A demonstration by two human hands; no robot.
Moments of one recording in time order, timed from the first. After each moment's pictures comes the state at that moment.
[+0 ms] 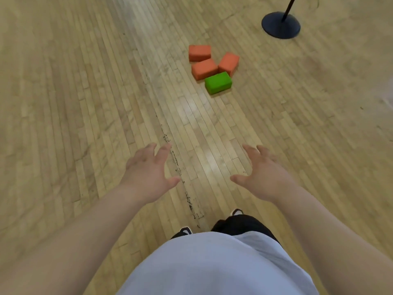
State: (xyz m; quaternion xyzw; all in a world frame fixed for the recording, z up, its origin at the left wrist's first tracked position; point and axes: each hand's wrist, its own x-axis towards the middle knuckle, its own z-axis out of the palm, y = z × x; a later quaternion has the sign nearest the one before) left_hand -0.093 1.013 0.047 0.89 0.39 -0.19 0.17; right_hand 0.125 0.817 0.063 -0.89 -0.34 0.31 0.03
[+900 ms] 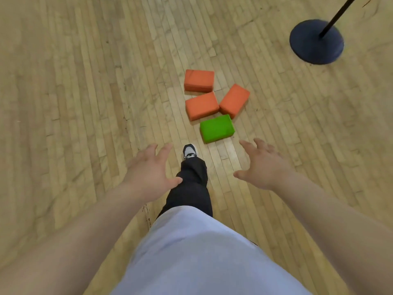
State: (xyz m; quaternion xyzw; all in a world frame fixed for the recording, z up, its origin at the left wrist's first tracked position) left_hand 0.447 1.420 -0.032 0.83 0.45 -0.24 0.22; right_hand 0.700 1.270 -0.041 -0.83 -0.43 0.34 -0.09
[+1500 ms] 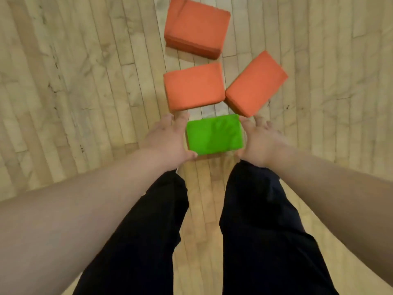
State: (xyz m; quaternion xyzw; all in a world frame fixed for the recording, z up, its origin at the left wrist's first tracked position) left_hand 0.741 1.685 -0.448 0.77 0.43 -0.33 0.34; right_hand 0.960 1.576 -0.449 -0.75 -0.47 0.41 -0.22
